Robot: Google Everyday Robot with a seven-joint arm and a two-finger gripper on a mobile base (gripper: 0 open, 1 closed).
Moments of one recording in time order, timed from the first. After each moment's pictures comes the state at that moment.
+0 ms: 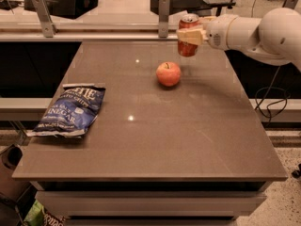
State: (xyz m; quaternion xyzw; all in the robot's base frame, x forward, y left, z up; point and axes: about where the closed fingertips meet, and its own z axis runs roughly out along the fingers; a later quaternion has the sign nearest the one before) arm 0.752 -0.130 0.959 -0.34 0.70 0.18 0.61
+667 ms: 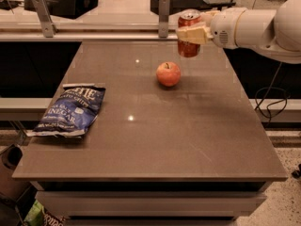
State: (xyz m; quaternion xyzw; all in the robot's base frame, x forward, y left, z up) arm 0.690 -0.117 0.992 -0.37 0.69 0.17 0.60
